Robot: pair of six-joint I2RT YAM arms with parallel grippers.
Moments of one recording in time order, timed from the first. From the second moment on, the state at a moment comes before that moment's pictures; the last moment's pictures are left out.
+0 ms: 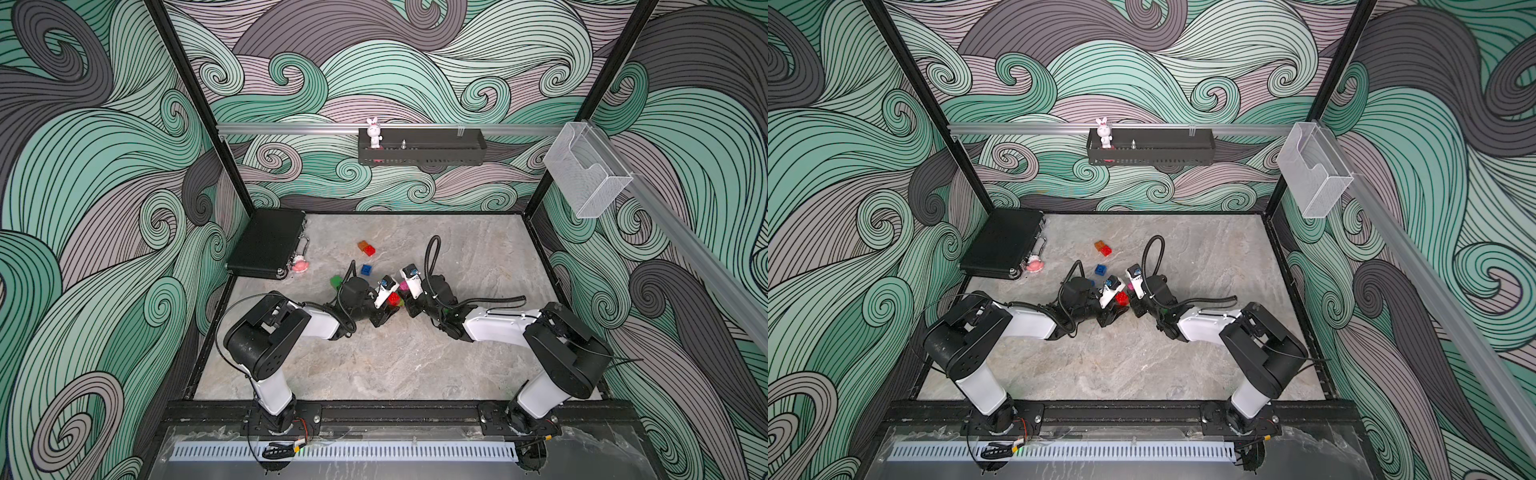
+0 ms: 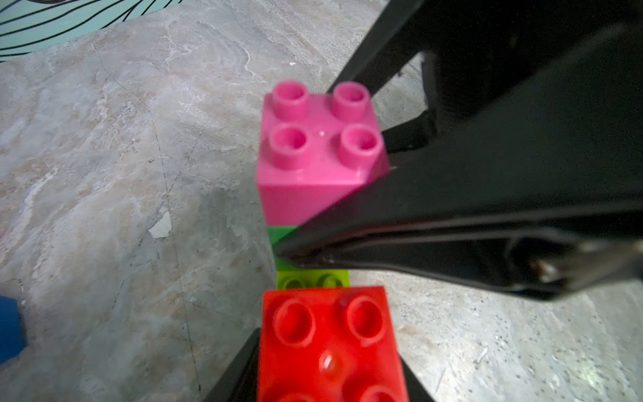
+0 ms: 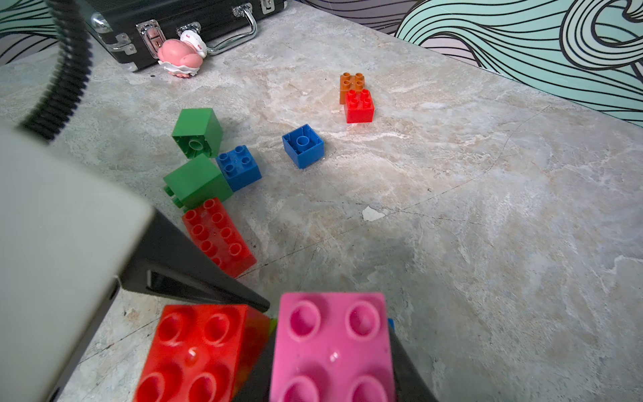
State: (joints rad) left arm -0.62 1.72 0.62 0.55 0.35 0.17; right arm 0.75 1.64 0.69 0.39 0.08 0.00
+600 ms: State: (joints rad) left arm -0.64 1.74 0.62 0.57 0.31 0.18; right arm 0.75 1.62 0.67 0.34 0.07 0.01
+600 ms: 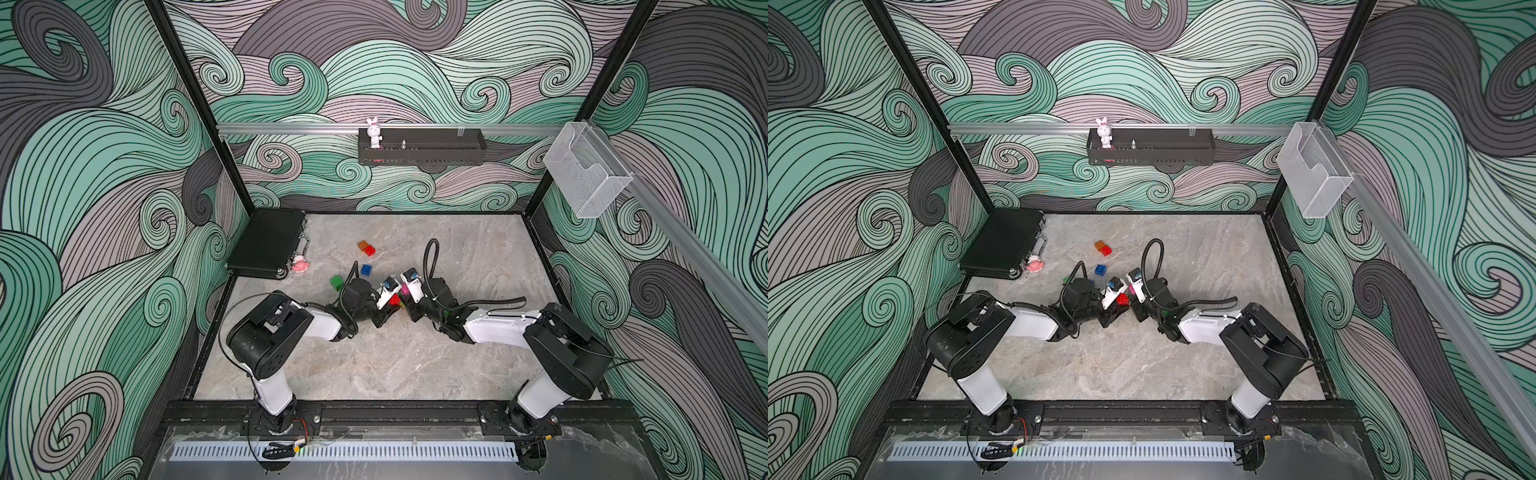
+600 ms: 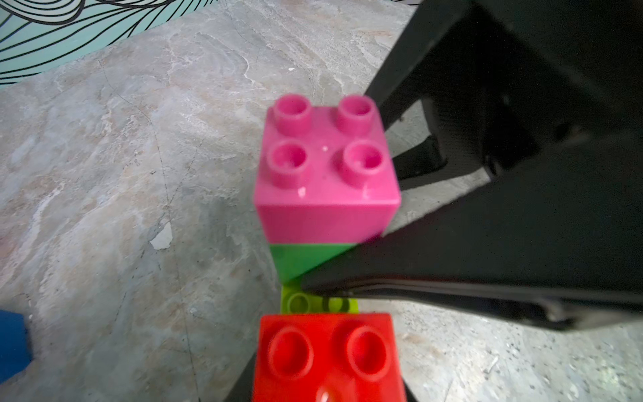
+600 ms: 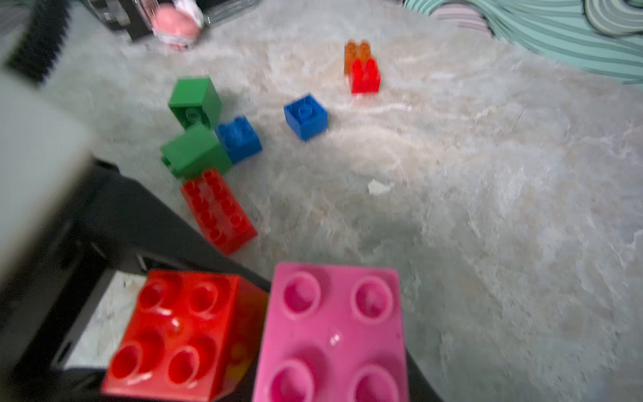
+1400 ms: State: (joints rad) left arm -0.64 1.72 0.65 0.50 0.28 0.16; right arm 0.75 1.24 0.60 -0.06 0.03 0.02
